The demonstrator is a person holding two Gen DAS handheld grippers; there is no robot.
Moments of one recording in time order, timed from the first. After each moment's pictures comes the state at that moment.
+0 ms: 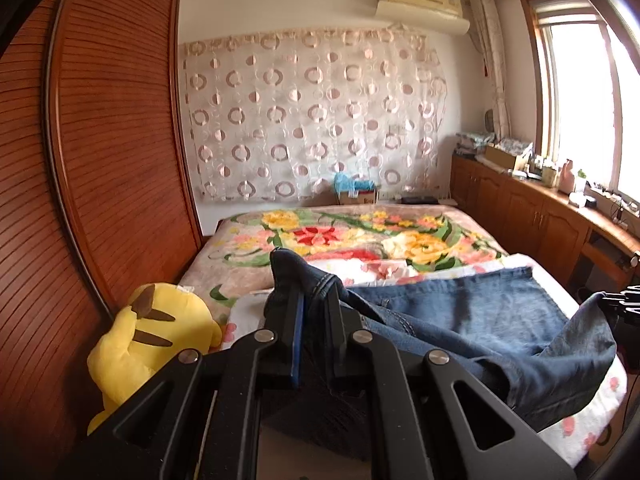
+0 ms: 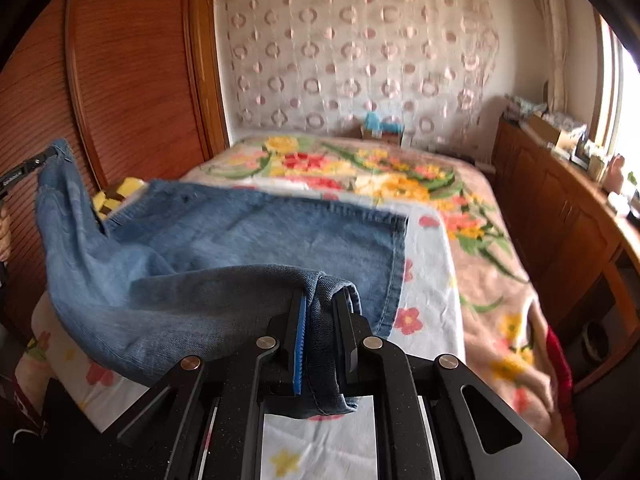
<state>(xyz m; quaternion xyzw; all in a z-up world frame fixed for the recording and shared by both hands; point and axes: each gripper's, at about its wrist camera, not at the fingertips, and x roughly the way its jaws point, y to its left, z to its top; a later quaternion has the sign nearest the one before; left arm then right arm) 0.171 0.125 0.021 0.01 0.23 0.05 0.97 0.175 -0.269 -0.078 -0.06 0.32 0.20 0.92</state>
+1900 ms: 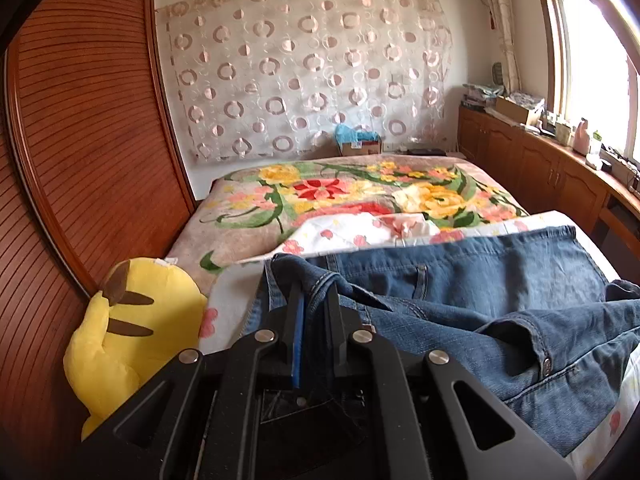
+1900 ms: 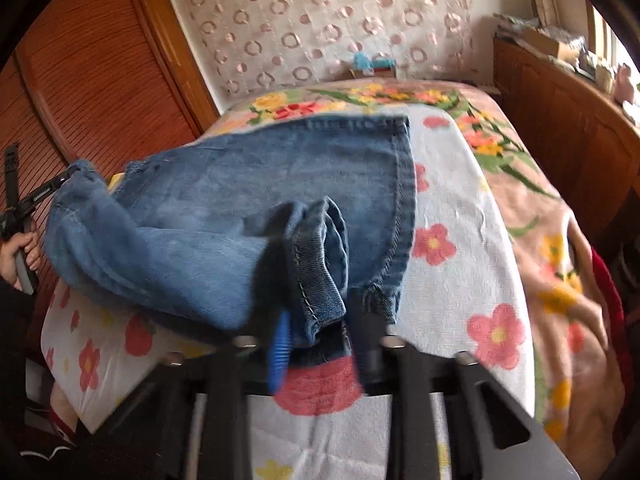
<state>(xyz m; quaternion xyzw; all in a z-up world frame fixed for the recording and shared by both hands) 0.268 0.141 -0.038 0.02 0.30 0.06 0.95 0.209 -0.296 -0.112 0.03 0.38 0.23 0.90</state>
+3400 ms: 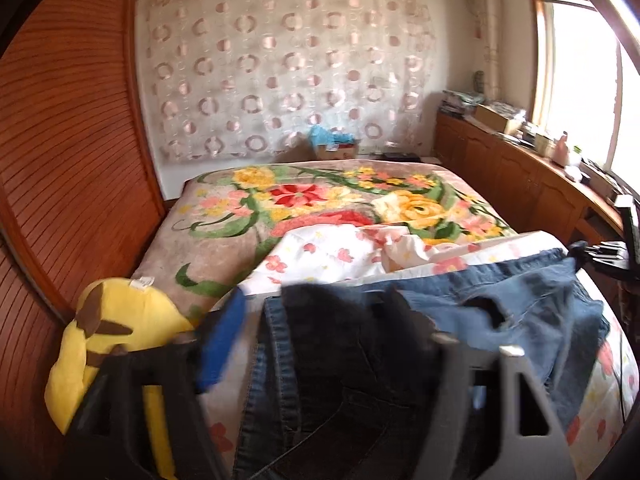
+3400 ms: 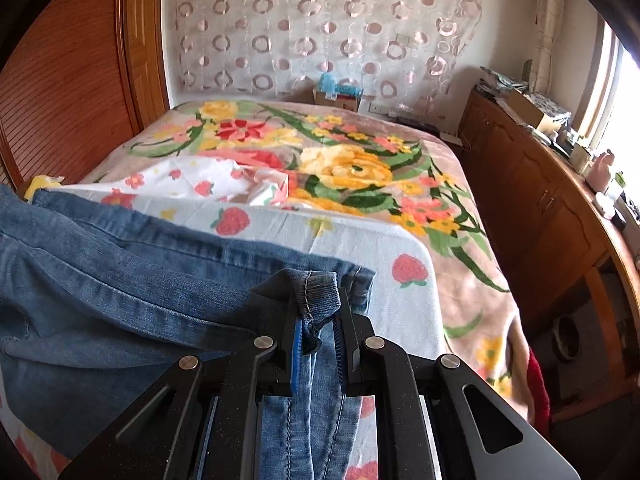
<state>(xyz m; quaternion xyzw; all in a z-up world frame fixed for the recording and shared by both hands) 0.311 0.176 -0.016 0.01 0.31 -0.02 0.95 0.337 -0.215 -0.050 -0.09 0.37 0.12 0.92</state>
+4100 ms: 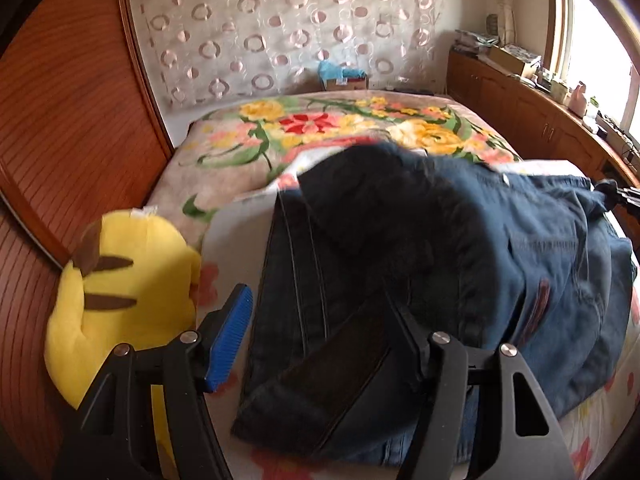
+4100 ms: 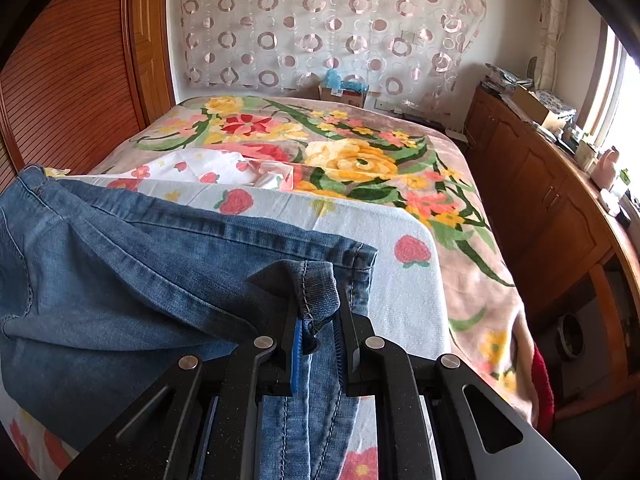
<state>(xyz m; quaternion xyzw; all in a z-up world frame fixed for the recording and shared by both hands) 0.294 0.188 -0.087 0.02 0.42 0.01 0.91 0.332 -0.228 -0.056 -0.09 0.37 0.13 0.91</state>
